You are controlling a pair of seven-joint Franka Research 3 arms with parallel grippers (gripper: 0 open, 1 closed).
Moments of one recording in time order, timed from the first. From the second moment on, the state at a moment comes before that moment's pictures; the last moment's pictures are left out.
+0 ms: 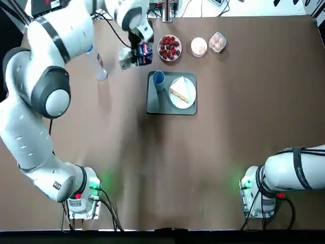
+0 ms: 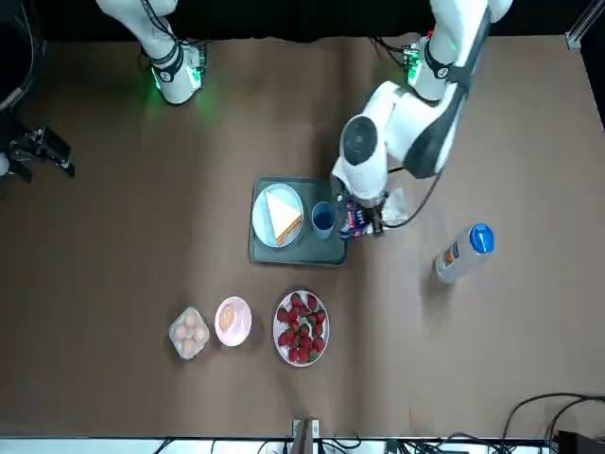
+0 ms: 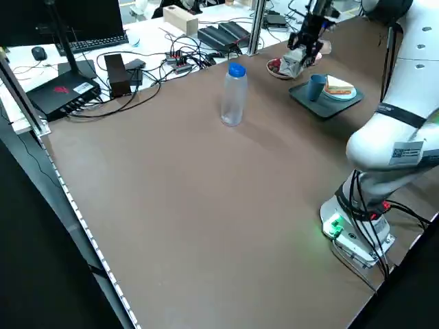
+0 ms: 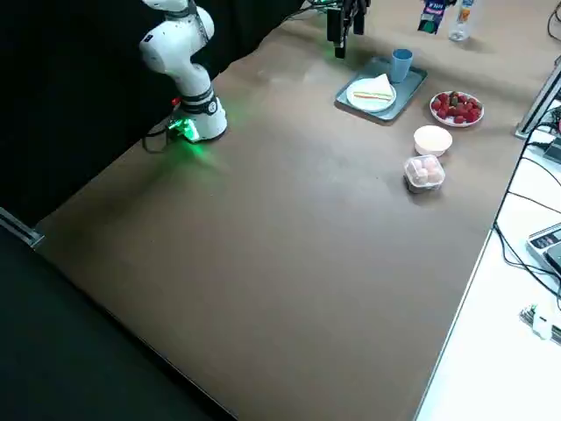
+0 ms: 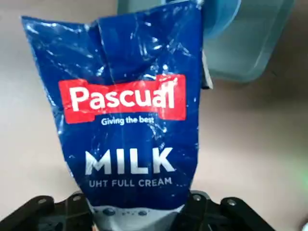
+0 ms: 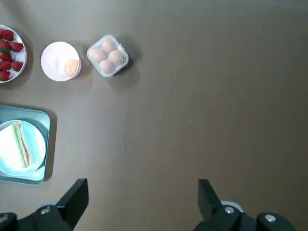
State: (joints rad) left arm -0.49 0.41 -0.13 -1.60 0.24 1.78 0.73; right arm 0.01 -0.06 -0.04 -1.65 0.02 1.66 -0.12
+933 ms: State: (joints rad) left arm 0.11 0.21 -0.14 -1.49 -0.34 1.41 1.41; right arm -0.01 -0.15 -0.04 -1.72 0.02 1.69 -0.12
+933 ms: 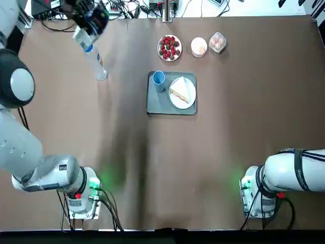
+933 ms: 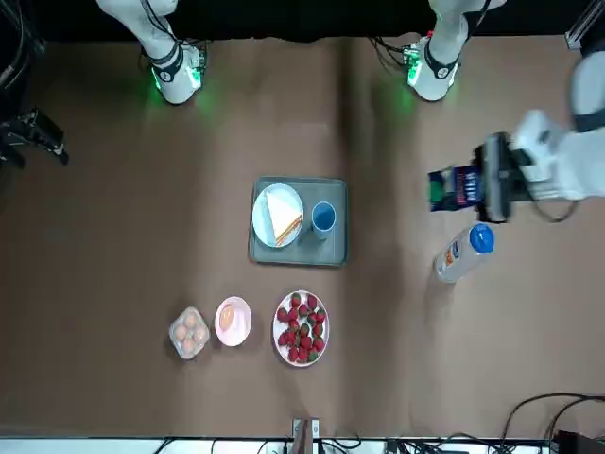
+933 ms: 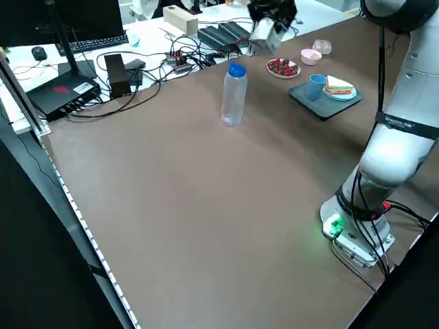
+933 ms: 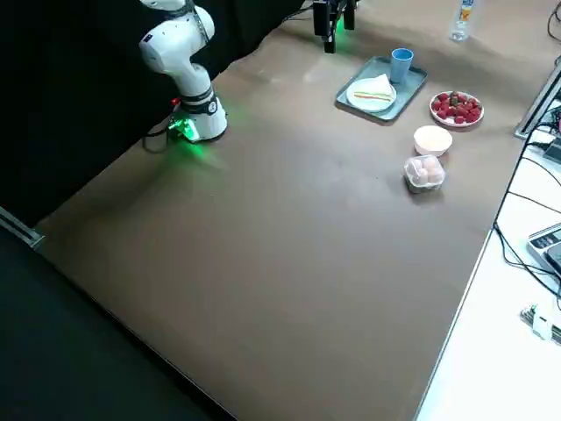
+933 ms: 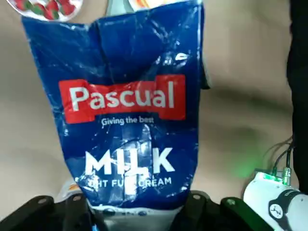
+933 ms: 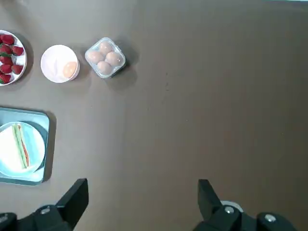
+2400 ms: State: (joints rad) left arm 0.70 0.73 -0.13 -1.51 -0.77 1.26 2.45; right arm -0.01 -0.15 -0.04 -1.74 0.02 1.73 -0.12
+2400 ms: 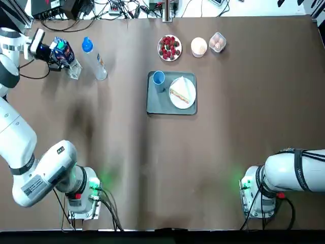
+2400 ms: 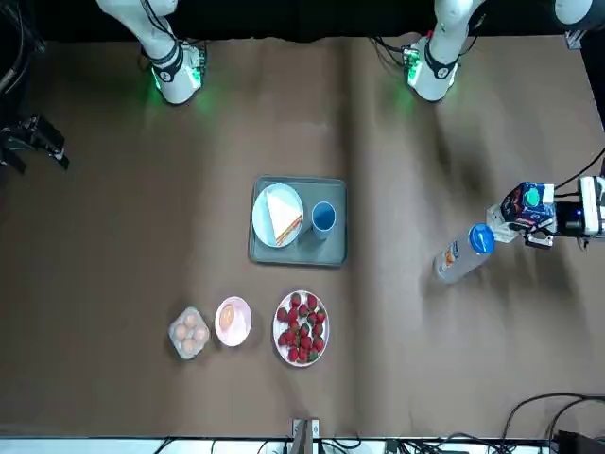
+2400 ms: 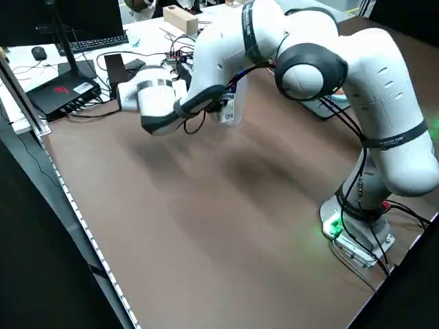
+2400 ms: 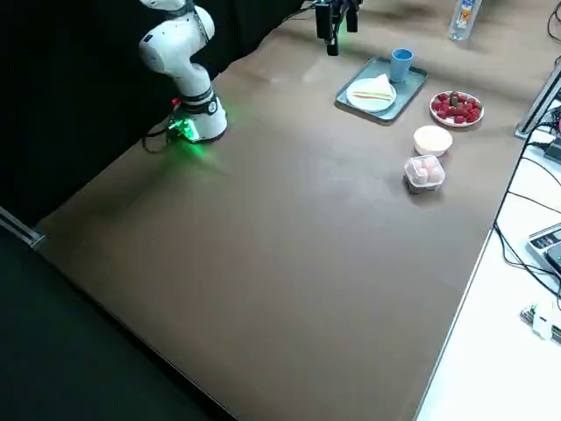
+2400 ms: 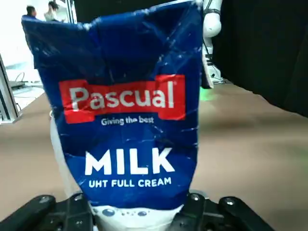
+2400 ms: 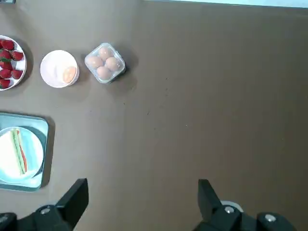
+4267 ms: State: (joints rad) left arm 0.76 0.95 -0.10 -1.49 -0.82 1.44 2.67; right arm -0.01 -0.15 -0.04 -1.74 0.02 1.74 -0.12
